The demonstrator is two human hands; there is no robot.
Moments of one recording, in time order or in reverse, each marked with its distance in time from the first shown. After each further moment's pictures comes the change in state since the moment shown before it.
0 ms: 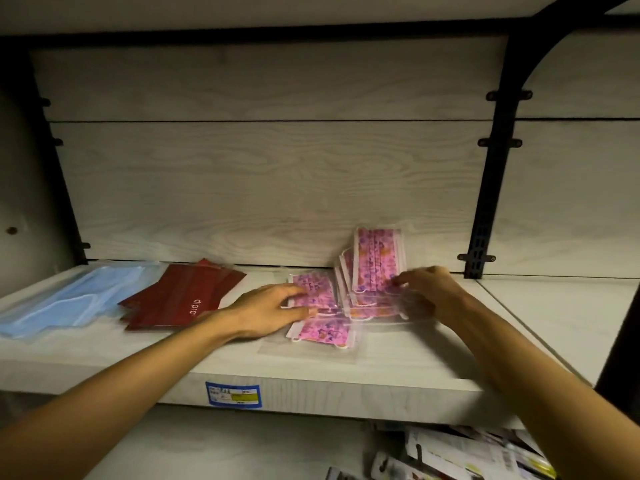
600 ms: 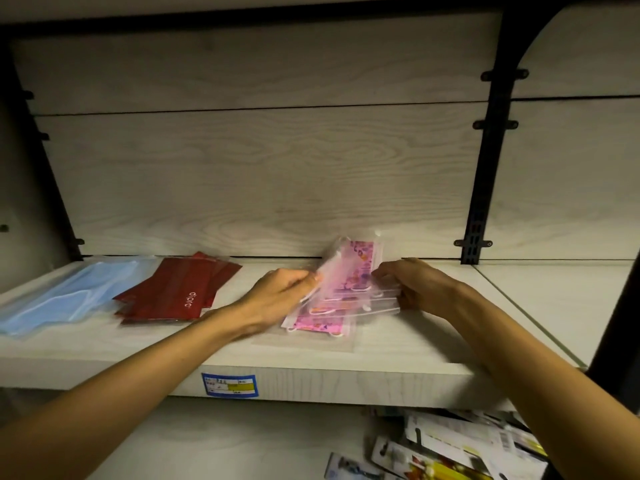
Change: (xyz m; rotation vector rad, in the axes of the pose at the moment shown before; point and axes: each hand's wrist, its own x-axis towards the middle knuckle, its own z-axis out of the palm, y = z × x) left_hand -0.005 0.034 0.008 -0.506 0.129 0.051; right_hand -0.012 0.002 0.013 -0.049 -0.273 -0.011
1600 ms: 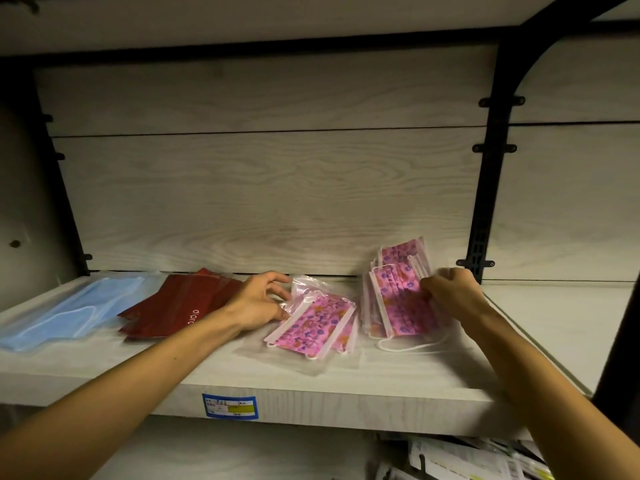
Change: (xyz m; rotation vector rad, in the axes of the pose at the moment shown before) left_hand 0.016 -0.020 -0.030 -0.073 0.116 -0.283; right_hand 0.001 0.012 -0.049 -0.280 0.522 -0.186
